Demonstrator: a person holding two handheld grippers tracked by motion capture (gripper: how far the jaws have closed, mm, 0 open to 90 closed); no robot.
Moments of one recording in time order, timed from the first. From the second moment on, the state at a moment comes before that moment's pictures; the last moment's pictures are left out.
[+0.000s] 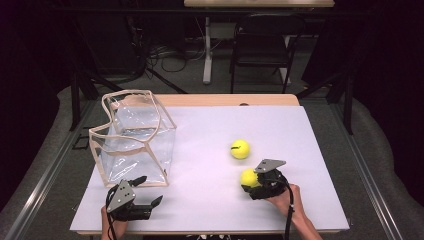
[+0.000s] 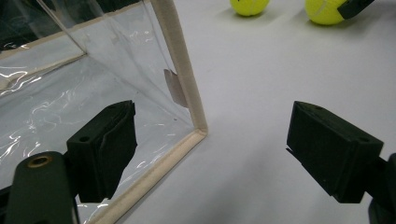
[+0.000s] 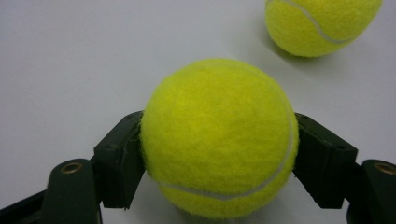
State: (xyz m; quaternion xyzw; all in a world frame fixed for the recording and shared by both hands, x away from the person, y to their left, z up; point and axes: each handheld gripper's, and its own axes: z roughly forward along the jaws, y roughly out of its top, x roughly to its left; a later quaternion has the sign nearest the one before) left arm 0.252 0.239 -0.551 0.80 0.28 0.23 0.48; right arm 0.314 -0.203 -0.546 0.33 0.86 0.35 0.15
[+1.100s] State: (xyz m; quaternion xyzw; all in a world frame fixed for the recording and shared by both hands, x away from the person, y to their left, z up) left arm 0.252 0.238 -0.551 0.80 0.28 0.23 0.47; right arm 0.309 -0.199 -0.523 0.31 0.86 0.36 0.18
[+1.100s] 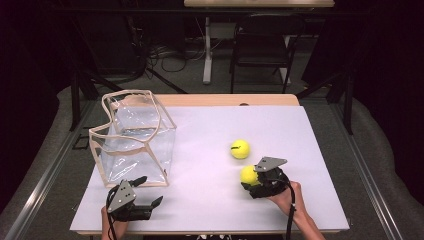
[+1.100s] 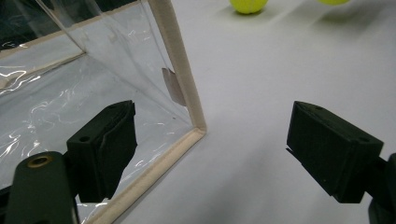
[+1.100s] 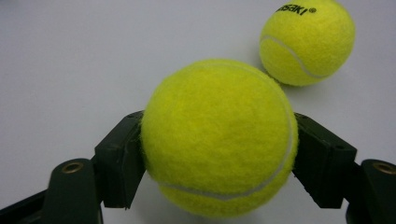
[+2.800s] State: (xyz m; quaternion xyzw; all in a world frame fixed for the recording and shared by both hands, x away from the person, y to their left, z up) left arm 0.251 0.237 -0.551 0.80 0.28 0.23 0.47; right arm 0.325 -0.177 -0.489 0.27 0.87 0.36 0.20
